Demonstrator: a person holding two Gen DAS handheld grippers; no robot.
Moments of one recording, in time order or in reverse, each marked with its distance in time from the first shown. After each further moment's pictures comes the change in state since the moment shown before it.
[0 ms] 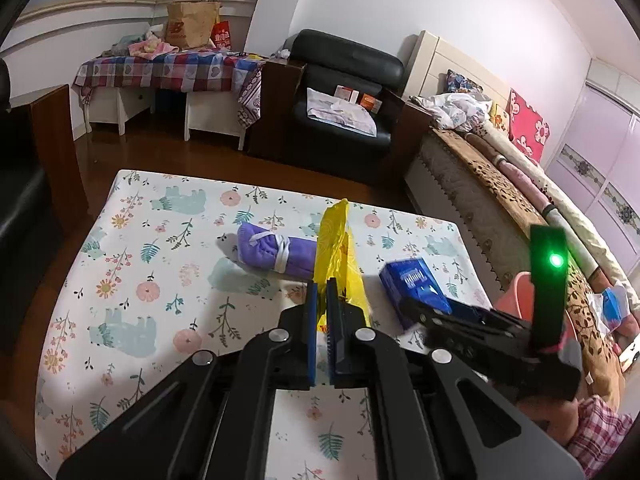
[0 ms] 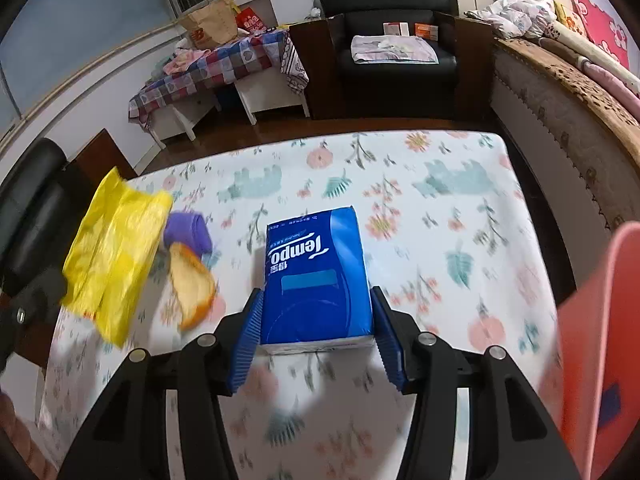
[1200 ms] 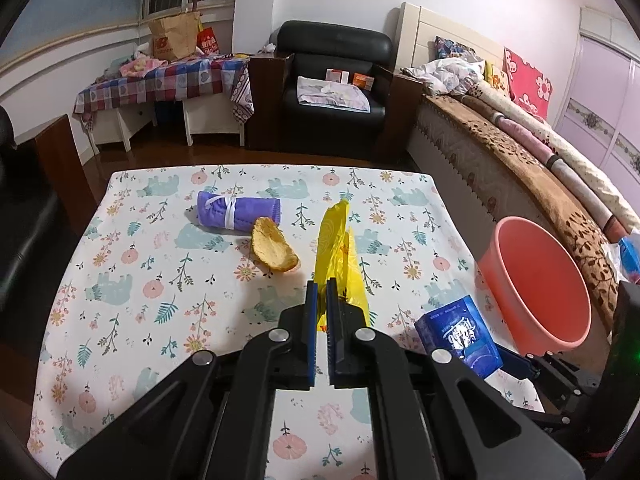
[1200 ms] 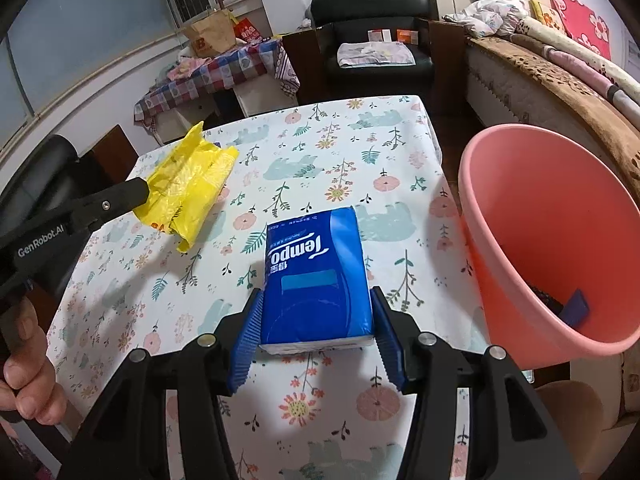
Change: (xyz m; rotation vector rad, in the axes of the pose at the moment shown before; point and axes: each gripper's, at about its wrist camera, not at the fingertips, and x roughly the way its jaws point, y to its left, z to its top) left arm -0.012 -0.083 -0.042 0.130 0.045 0.103; right arm -0.108 -0.036 -0.107 0.015 -0.039 -0.004
